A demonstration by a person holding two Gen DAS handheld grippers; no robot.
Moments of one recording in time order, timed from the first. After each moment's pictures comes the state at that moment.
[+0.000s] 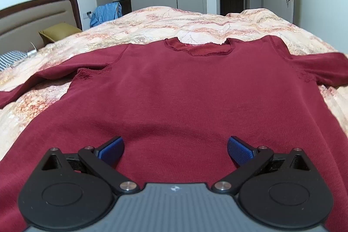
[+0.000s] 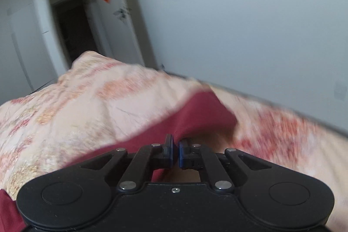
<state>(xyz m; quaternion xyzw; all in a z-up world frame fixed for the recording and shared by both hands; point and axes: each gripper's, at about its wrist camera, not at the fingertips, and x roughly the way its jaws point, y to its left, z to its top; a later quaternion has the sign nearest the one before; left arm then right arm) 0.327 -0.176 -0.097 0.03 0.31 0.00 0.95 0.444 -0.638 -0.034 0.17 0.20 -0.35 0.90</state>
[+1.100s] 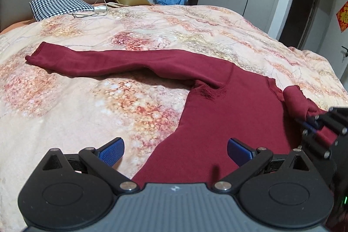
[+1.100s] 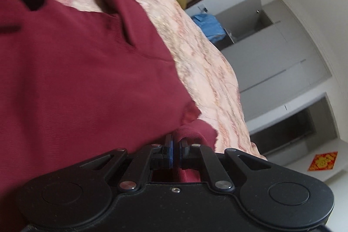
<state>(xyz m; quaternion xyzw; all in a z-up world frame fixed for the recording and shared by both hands) 0.338 -0.004 -0.050 -0.14 0.33 0.12 0.92 0.468 -0.177 -0.094 -0.53 0.15 0.17 0.82</state>
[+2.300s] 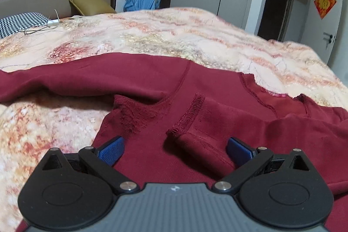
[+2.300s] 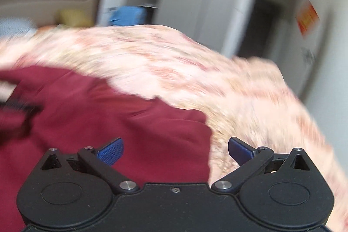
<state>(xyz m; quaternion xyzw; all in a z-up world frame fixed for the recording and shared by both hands) 0.446 -0.072 -0.098 -0.10 0.30 0.07 0.95 0.474 -0.376 -0.024 -0.11 0.25 0.05 0.96</state>
